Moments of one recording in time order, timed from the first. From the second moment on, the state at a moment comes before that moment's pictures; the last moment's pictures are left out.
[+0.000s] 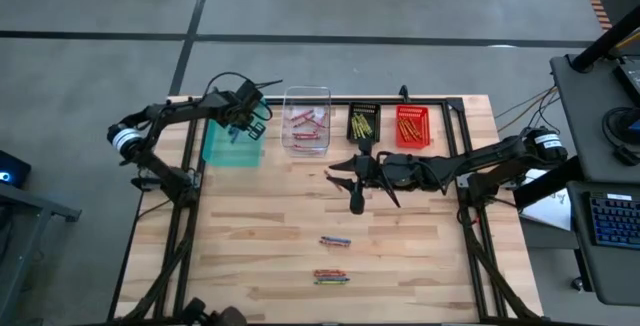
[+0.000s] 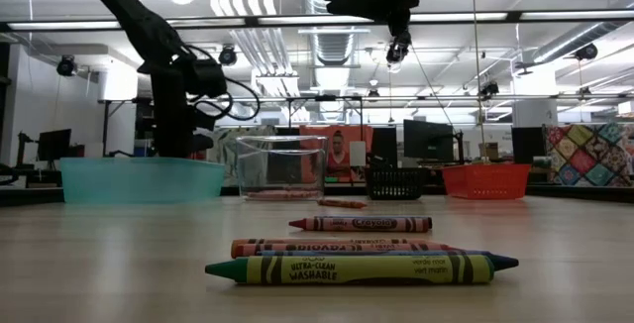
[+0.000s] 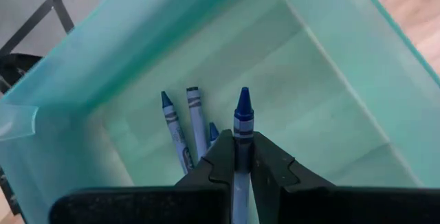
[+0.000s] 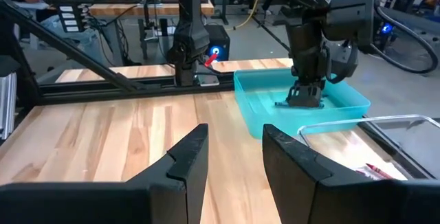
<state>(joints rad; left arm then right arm) 0.84 1.55 0.87 -0.54 -0.33 -0.03 0.11 1.42 0.86 0.37 0.26 0.04</state>
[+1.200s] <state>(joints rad) 0.53 1.08 0.80 -0.44 -0.33 -0.12 0.05 1.44 0.96 0.08 0.26 0.27</state>
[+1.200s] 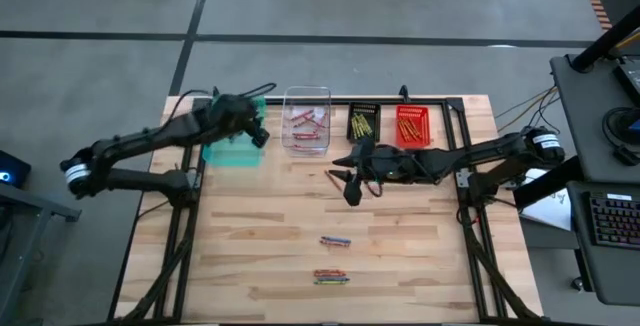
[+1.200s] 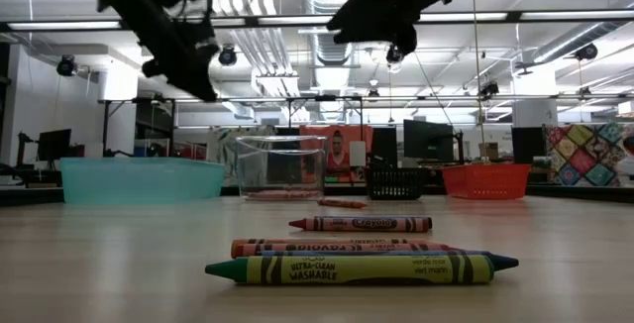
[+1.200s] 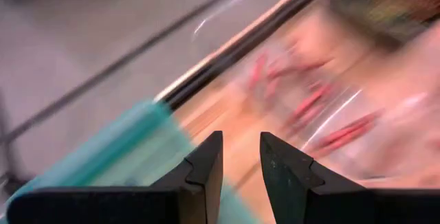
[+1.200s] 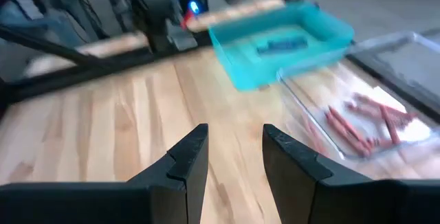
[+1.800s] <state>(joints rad) 0.09 0.63 0.45 0.14 -0.33 -0.23 -0.04 1.80 1.43 -0.65 0.25 0.42</state>
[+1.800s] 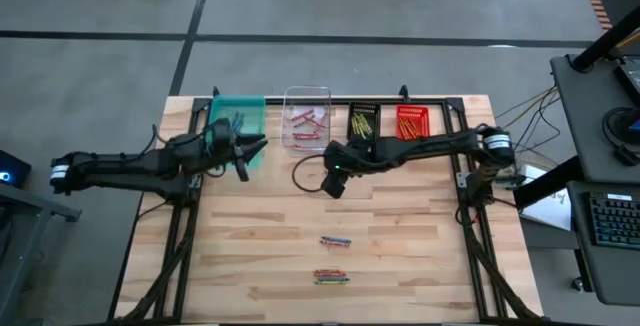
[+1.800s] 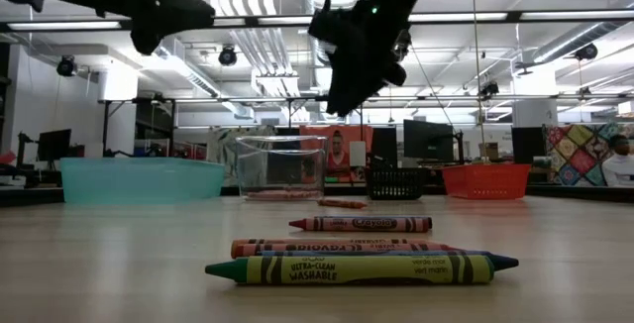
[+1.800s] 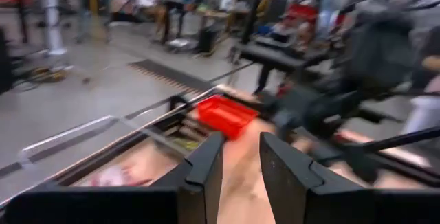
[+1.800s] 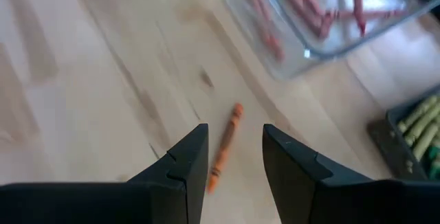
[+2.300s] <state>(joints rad) -0.05 0.64 0.39 0.30 -0.33 -0.25 -0.10 1.98 1.50 -0.80 0.12 0.48</state>
